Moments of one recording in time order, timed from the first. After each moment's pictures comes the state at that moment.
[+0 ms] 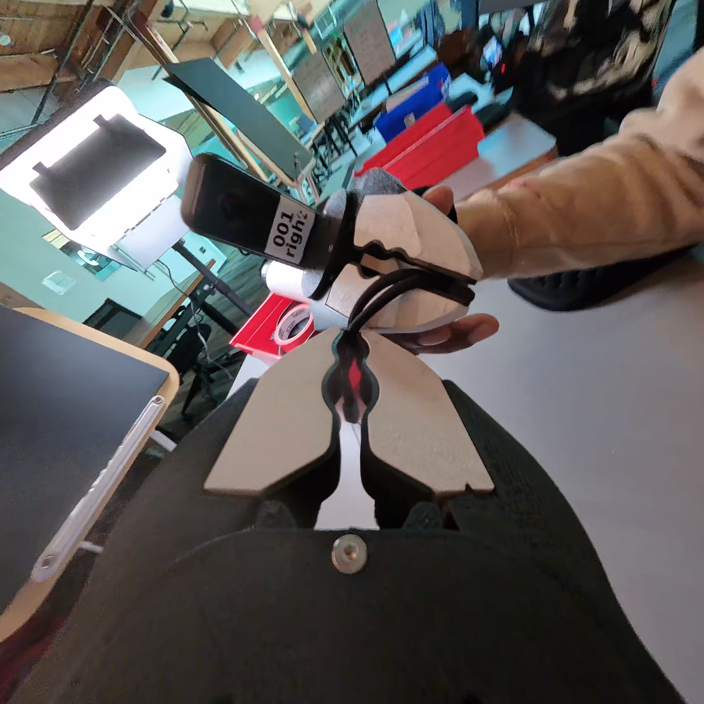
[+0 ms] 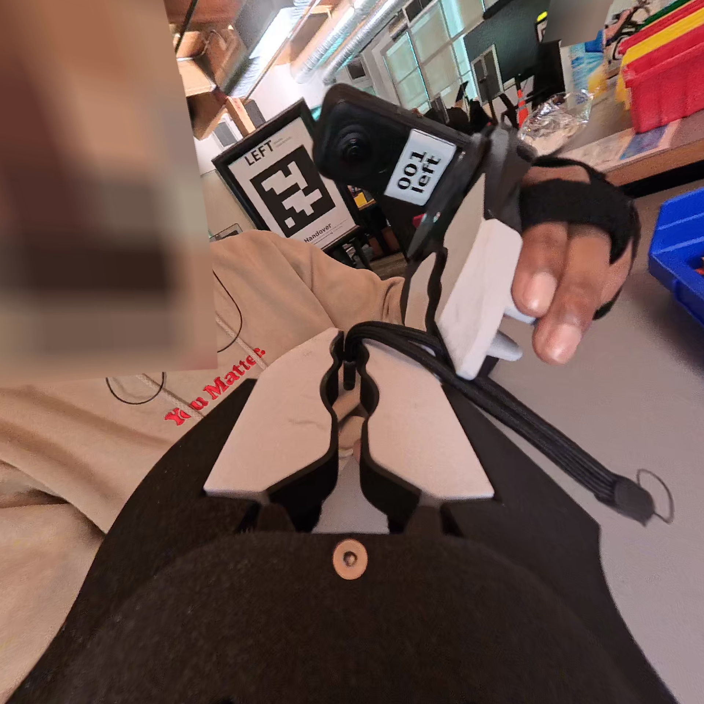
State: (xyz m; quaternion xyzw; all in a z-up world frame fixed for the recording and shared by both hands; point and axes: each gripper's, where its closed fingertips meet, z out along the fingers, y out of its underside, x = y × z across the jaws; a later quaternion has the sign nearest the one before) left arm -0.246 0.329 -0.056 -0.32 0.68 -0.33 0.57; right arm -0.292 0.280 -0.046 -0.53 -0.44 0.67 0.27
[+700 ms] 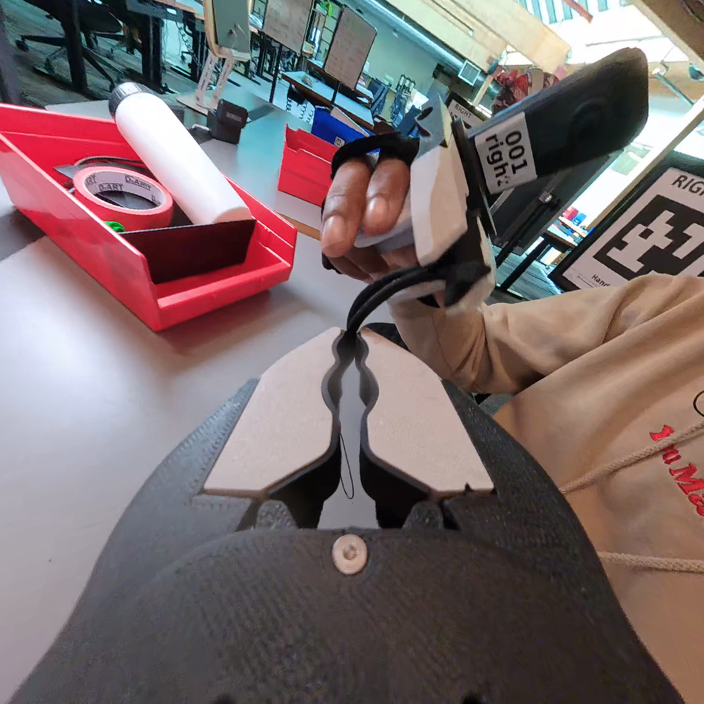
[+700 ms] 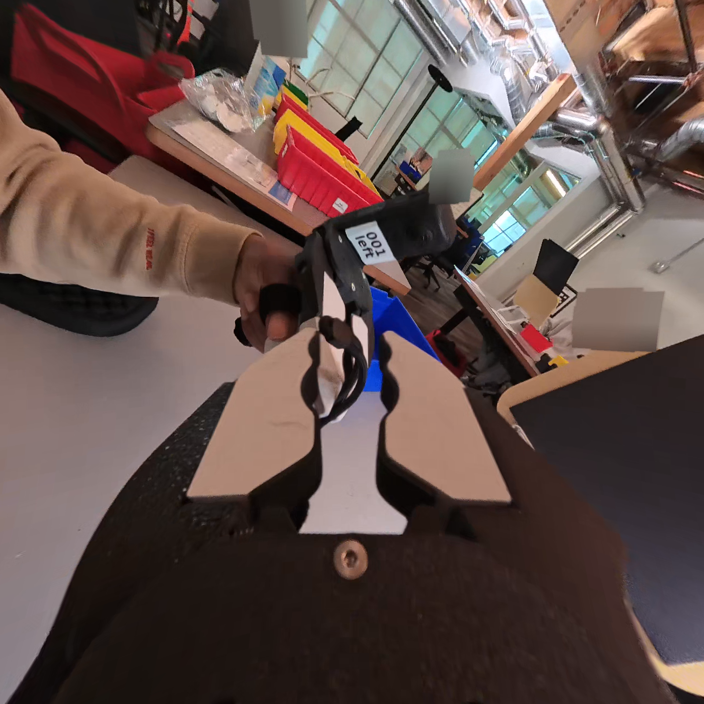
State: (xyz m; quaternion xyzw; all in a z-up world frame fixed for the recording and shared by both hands) left arm -0.238 0.339 -0.072 -0.55 0.53 -0.60 0.24; right arm -0.268 0.335 -0.023 -0.50 -0.54 0.12 0.67
